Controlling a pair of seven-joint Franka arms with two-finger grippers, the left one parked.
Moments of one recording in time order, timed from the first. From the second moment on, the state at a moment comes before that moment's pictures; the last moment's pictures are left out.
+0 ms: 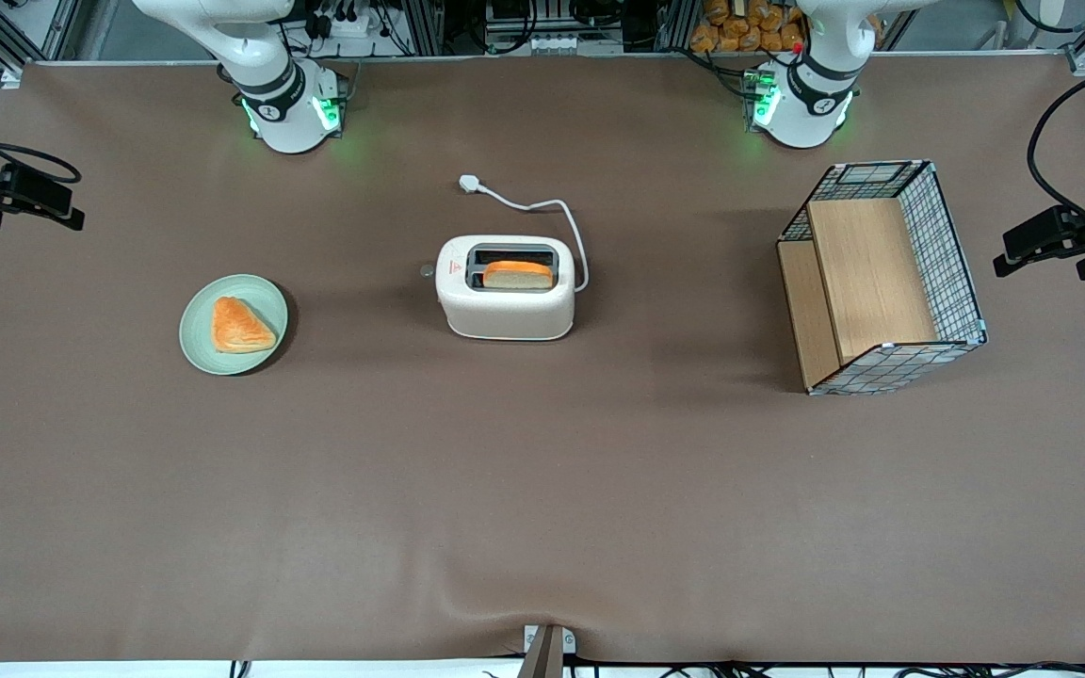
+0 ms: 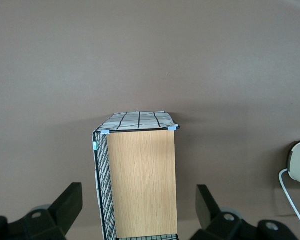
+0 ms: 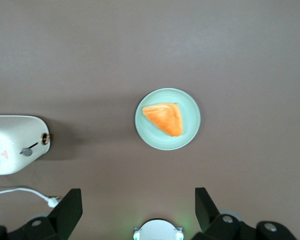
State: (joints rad) arm -0.01 0.03 -0.04 -1.47 0.07 1.34 -0.01
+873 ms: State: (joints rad) arm 0.20 0.11 -0.02 -1.71 0.25 1.44 0.07
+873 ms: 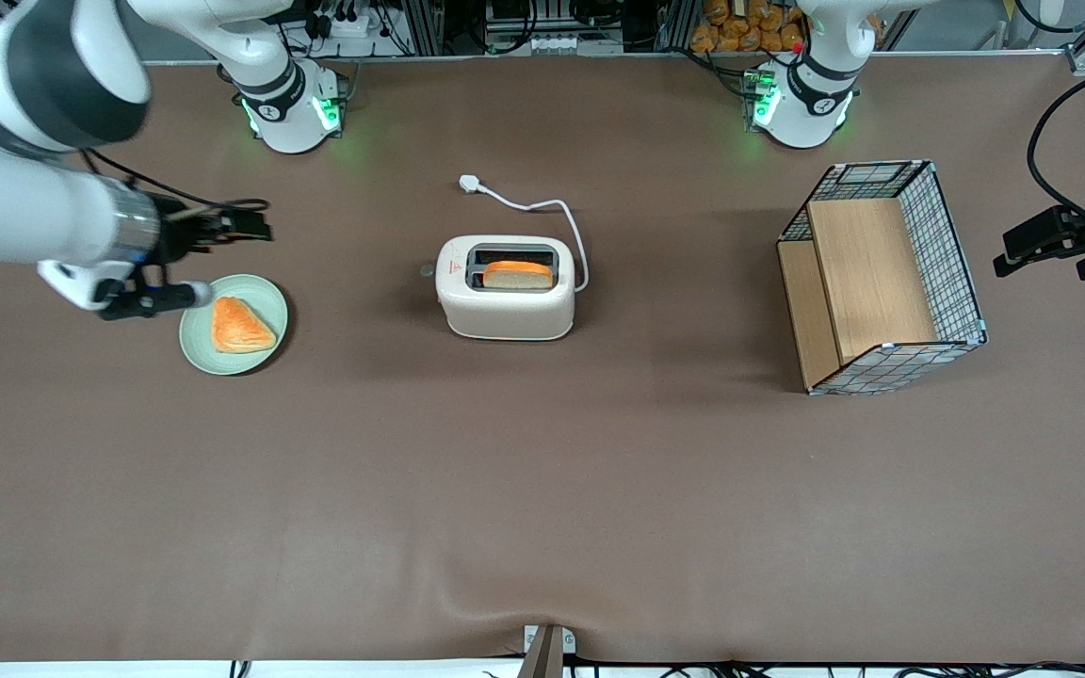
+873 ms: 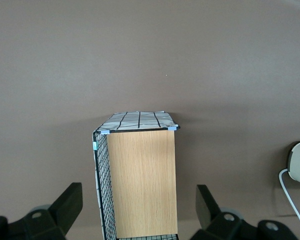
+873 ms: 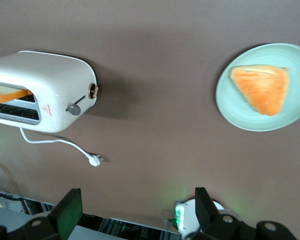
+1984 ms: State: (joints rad) arm 0.42 0.22 -0.01 -1.95 0.46 1.81 0.16
